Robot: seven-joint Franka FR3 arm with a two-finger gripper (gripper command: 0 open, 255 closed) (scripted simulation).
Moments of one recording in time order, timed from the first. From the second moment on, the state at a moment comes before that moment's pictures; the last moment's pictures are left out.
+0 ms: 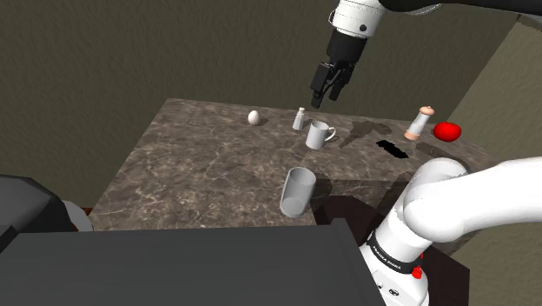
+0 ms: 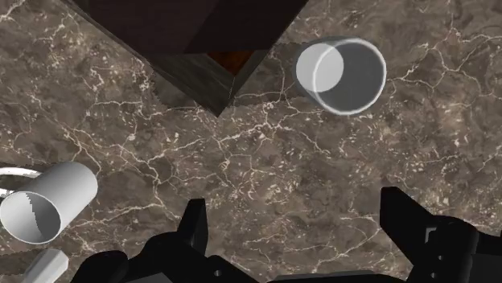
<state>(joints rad) 0.00 -0.81 0.06 -2.38 0.04 1.64 0.04</state>
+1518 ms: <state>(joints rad) -0.13 -0.22 -0.18 -2.20 -0.09 2.04 -0.21</state>
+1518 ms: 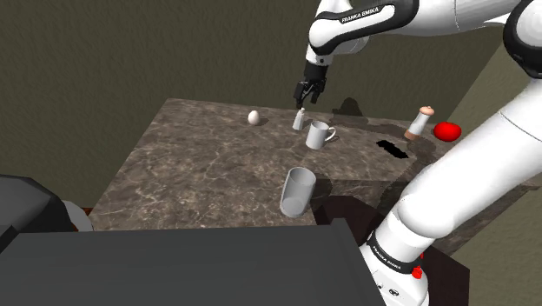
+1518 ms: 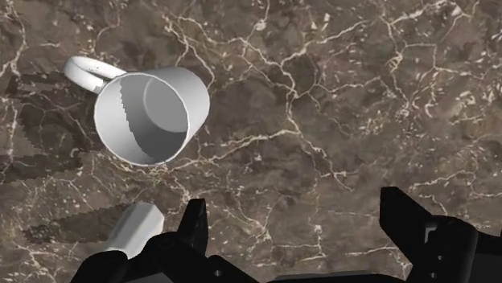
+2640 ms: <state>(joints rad) -0.26 0.38 -0.27 -1.69 0.02 2.11 -0.41</state>
